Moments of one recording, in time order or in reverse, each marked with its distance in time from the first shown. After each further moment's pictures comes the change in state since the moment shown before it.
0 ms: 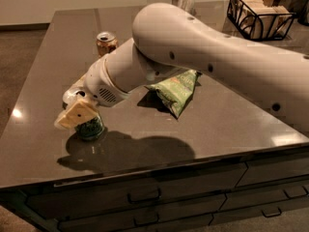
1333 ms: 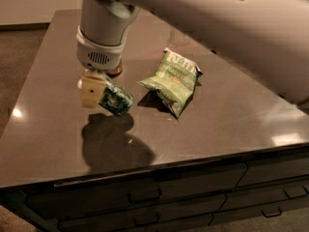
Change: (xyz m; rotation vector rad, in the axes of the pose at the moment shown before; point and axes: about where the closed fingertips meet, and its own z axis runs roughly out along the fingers) arm 0.012 -0.043 -0.039 0.023 0.550 -0.127
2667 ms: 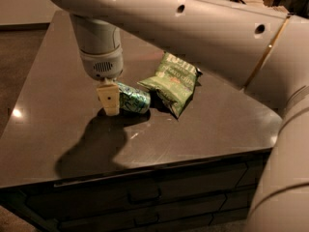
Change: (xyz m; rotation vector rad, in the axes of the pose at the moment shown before) arm 0.049 -0.009 0.029 -0.092 0.347 -0.146
